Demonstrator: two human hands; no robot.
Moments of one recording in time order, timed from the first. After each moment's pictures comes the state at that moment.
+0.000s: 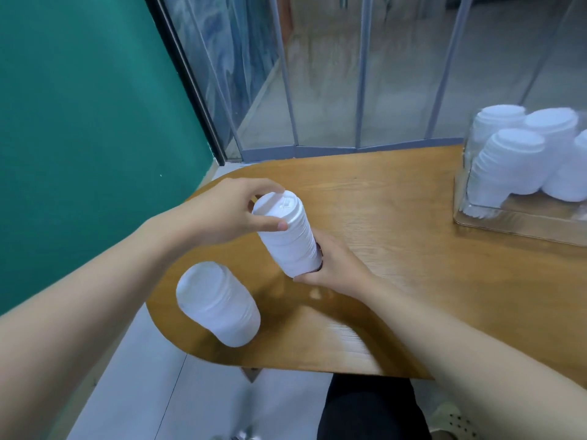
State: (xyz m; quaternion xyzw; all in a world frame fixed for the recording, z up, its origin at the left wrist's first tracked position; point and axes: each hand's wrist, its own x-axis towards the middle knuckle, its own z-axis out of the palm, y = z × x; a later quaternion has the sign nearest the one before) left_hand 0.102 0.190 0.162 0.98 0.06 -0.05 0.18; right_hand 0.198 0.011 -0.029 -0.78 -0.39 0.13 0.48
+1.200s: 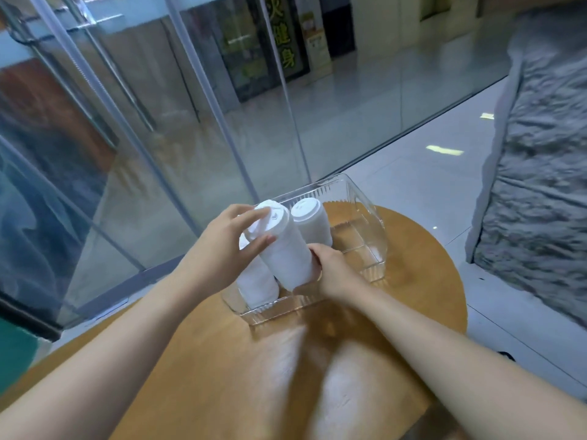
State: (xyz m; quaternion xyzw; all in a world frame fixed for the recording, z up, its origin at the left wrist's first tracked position) left_hand 0.361 -0.157 0.158 0.94 -0.26 0.08 0.18; right_hand 0.357 -0.361 0.013 -0.85 -0.06 -0.06 0.53
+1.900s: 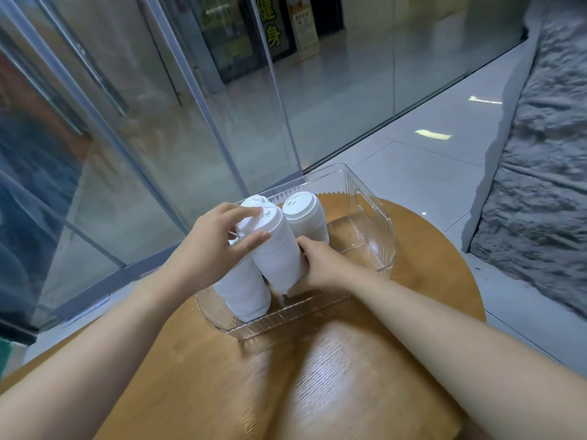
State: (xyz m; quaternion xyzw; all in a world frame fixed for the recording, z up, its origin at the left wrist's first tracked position) left_hand 0.425 -0.159 0.133 0.94 -0.25 0.04 0.21; right_hand 0.419 -0.365 -0.002 -0.87 -0.09 0.04 0.48
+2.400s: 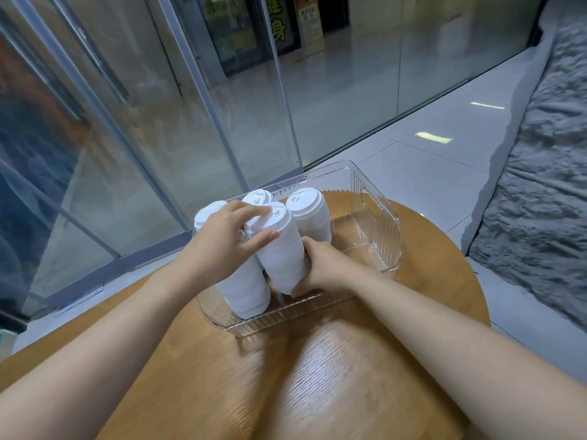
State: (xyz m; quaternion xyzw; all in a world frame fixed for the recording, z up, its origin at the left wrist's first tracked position) left_hand 0.439 -0.162 0.113 0.94 -0.26 0.06 0.21; right_hand 0.422 -0.366 -0.002 -0.88 -0.09 0.07 0.46
